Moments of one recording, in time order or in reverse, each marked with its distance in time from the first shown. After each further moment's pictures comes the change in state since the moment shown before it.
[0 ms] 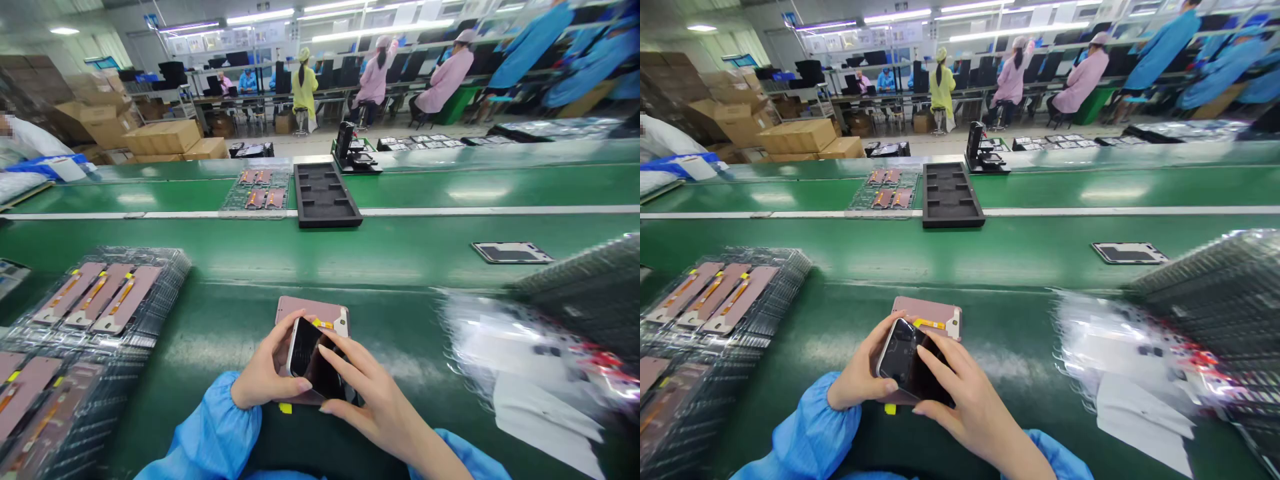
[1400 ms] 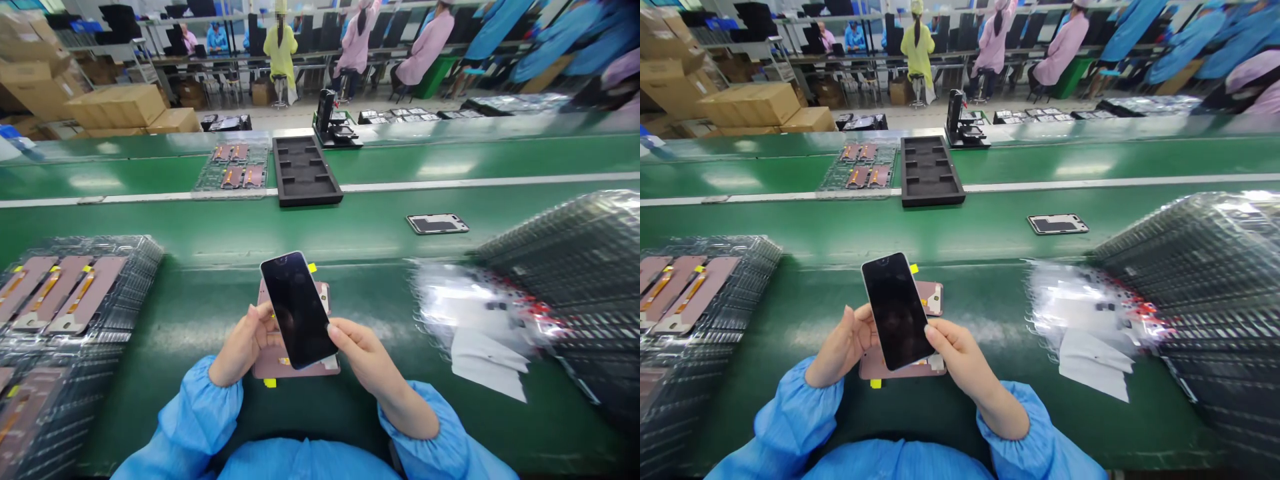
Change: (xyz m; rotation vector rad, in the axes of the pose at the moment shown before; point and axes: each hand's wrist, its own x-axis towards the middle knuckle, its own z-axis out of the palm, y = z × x) left_hand 0.009 -0.002 -0.002 -0.296 0.073 -0.287; right_hand -0.003 0.010 0.005 0.866 0.115 0.689
